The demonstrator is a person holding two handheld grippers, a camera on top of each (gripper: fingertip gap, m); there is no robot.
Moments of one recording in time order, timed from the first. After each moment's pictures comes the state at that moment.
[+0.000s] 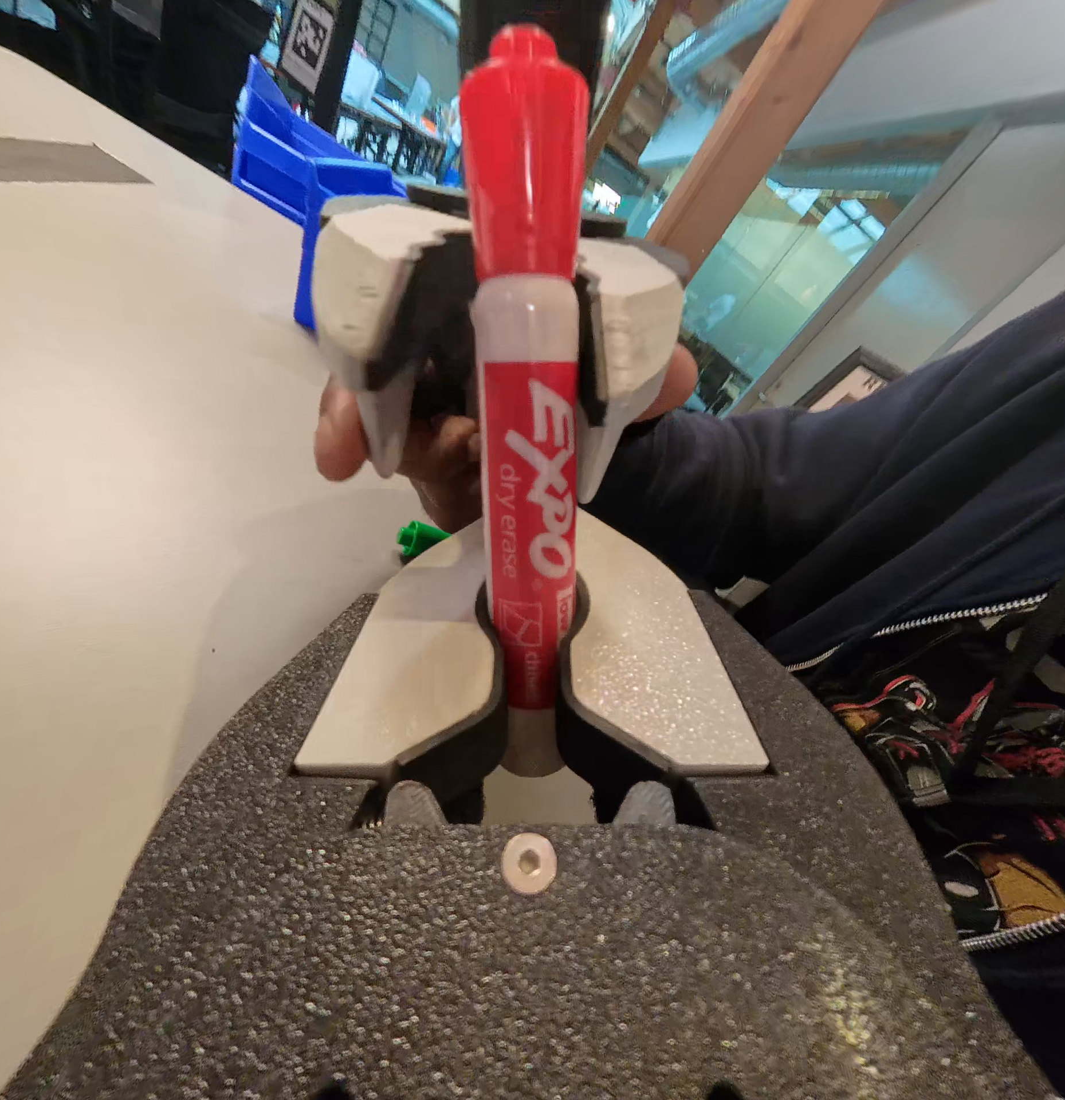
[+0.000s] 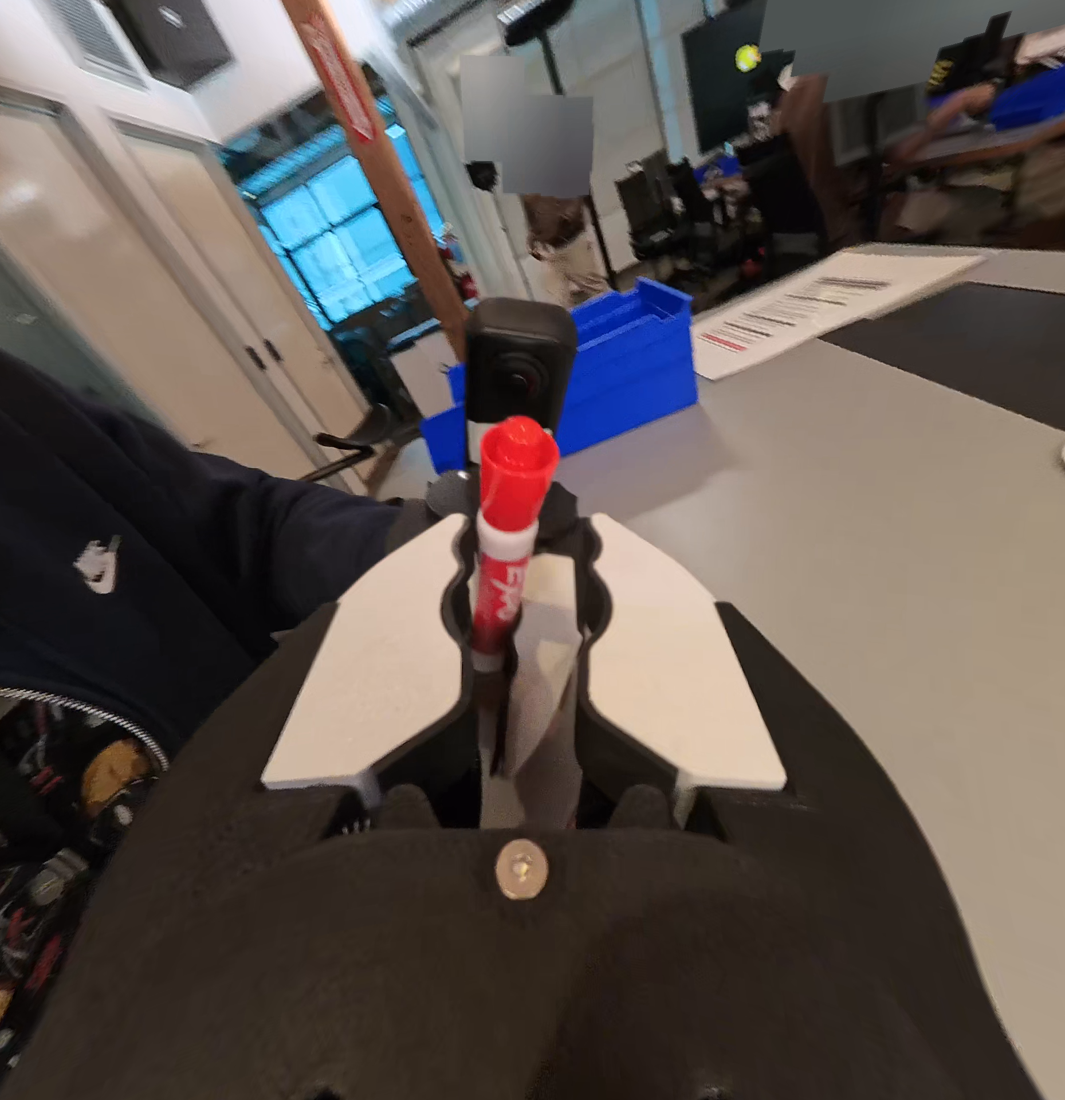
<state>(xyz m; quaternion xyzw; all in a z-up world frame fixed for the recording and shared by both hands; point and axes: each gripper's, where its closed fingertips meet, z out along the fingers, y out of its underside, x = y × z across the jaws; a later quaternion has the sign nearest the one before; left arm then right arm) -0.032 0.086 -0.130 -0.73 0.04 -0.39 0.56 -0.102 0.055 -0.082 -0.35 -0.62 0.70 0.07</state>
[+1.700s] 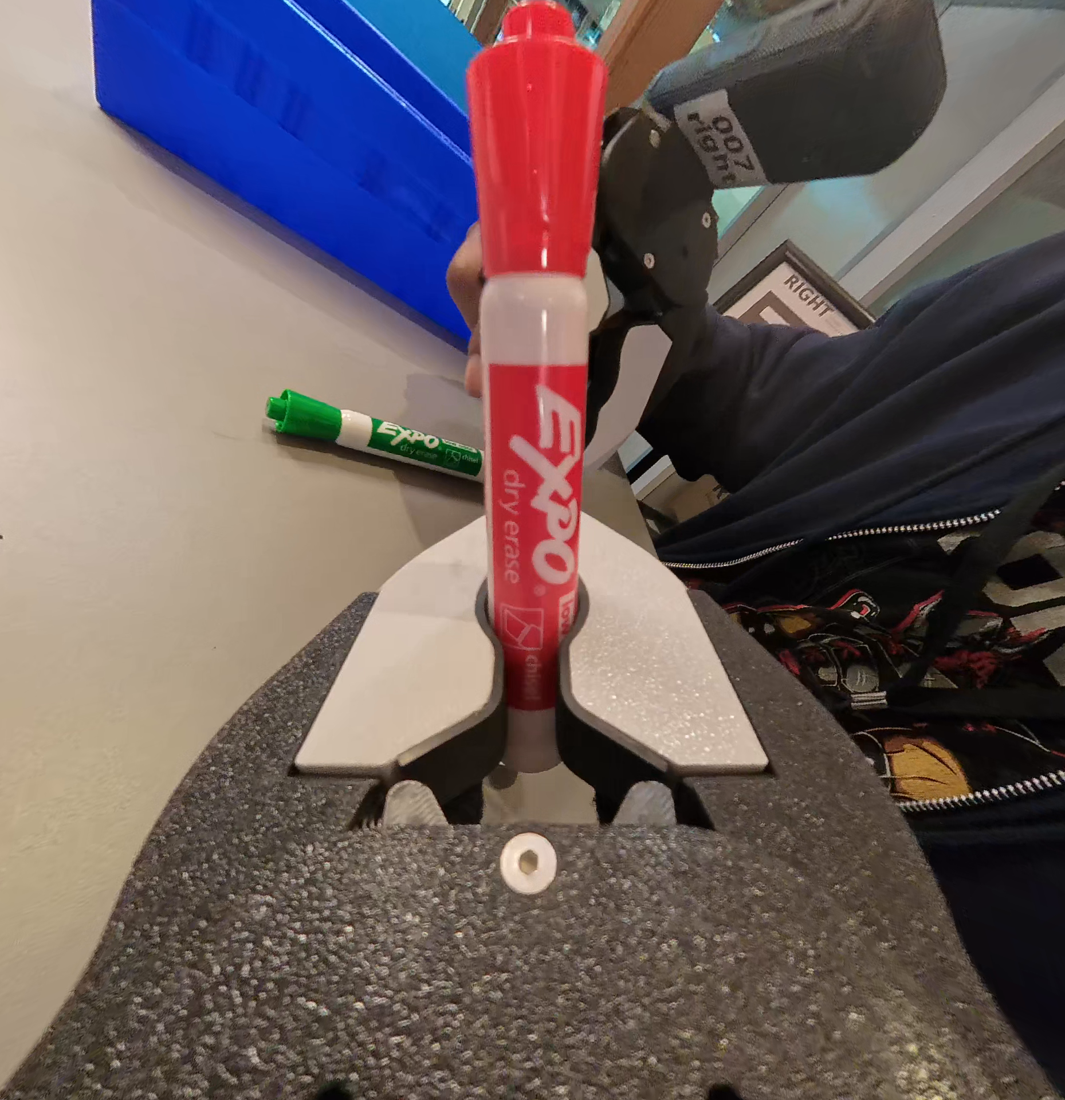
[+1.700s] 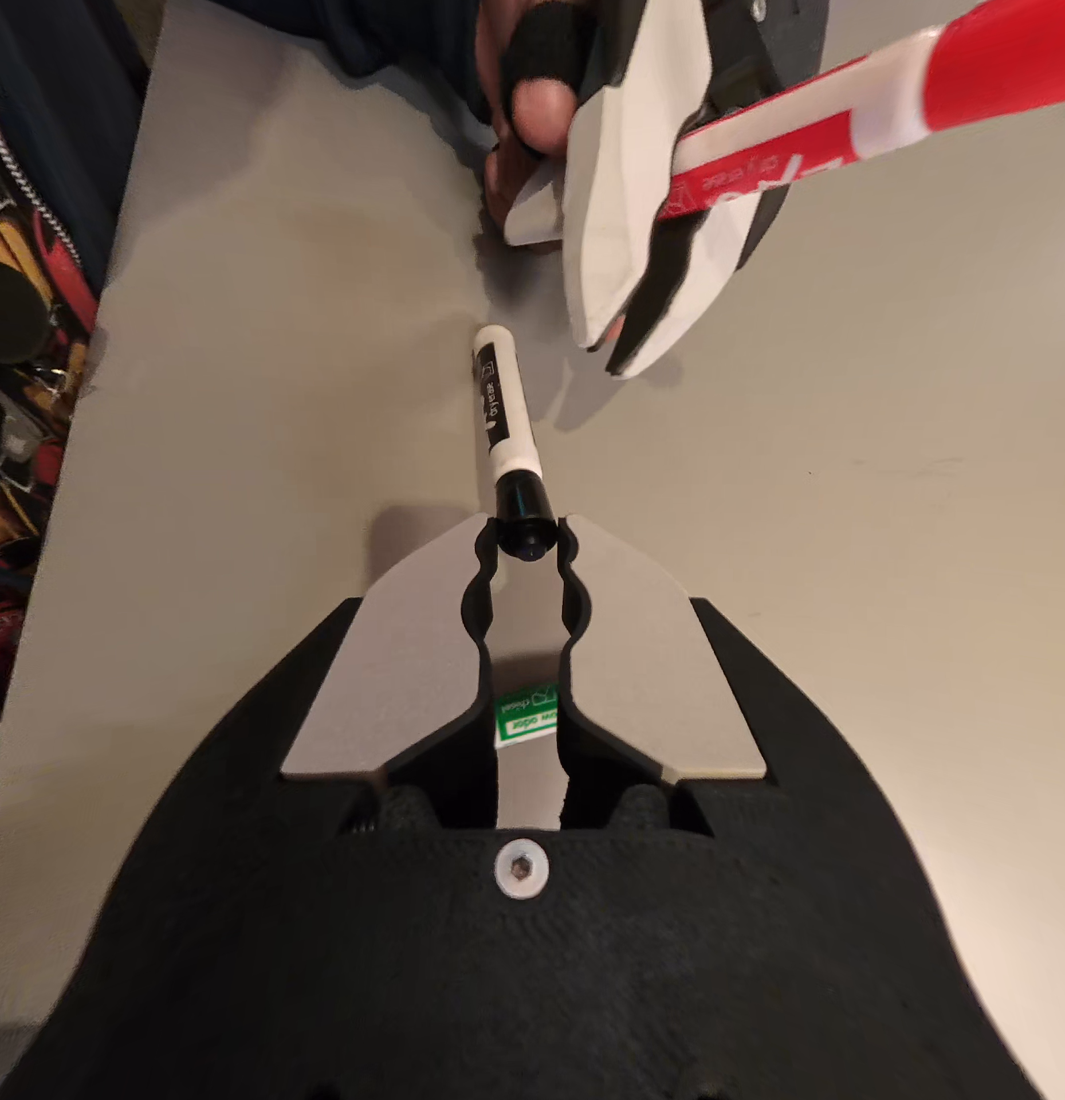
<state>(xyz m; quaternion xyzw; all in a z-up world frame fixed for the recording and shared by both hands) -0.001 0.044 -0.148 -0.75 0.09 -0.46 0.46 0.032 0.063 -0.168 -0.25 -0.89 0.35 0.15</state>
